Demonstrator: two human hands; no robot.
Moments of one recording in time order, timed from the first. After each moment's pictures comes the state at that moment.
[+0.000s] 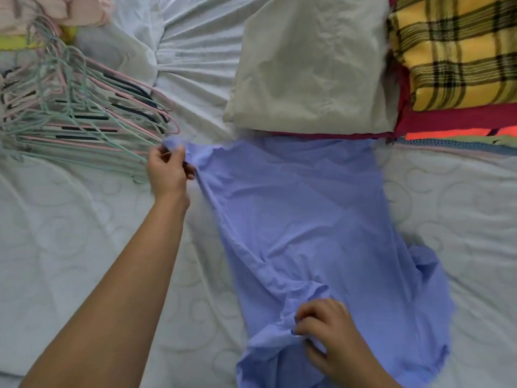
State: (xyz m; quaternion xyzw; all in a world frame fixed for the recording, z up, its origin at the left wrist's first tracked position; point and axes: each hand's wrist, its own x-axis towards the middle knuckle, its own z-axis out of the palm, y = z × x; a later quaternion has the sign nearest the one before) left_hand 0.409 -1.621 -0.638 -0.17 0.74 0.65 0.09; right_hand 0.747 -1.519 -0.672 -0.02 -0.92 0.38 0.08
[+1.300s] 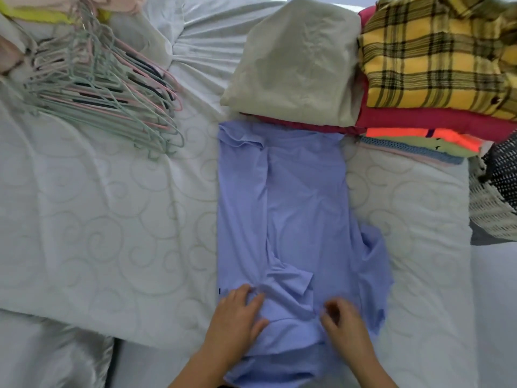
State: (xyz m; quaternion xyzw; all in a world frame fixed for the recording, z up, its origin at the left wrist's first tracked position) left_hand 0.754 -1.684 -0.705 0.38 0.91 0.12 0.12; right_hand 0.861 -1.473 -0.692 -0.40 -0.81 0.39 -0.16
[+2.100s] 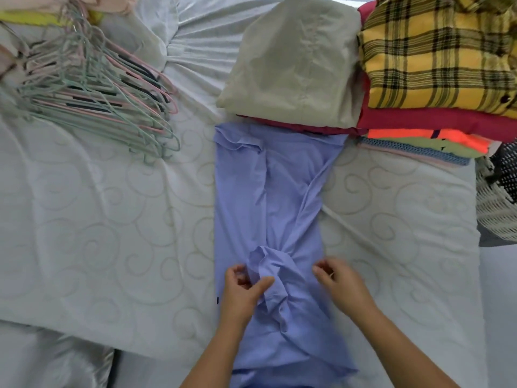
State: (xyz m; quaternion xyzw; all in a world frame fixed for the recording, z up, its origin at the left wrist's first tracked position) left_hand 0.714 -1.625 -0.682 -0.20 0.74 0.55 0.33; right_hand 0.776 -1.436 -0.669 -0.32 -0.83 0.43 -0.18
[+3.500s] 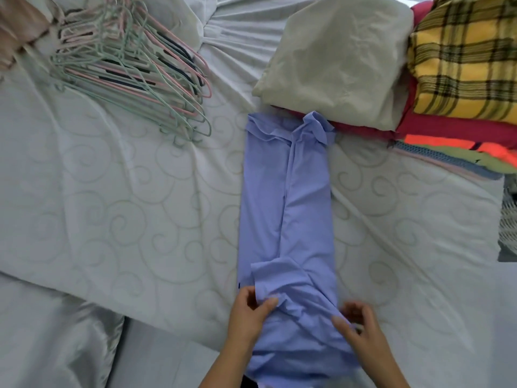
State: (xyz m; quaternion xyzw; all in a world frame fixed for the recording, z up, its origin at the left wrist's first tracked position) left_hand 0.752 -1.673 -0.688 -0.22 0.72 0.55 0.35; right_hand 0.854 -1.480 -0.670 -0.42 -0.70 0.55 -0.14
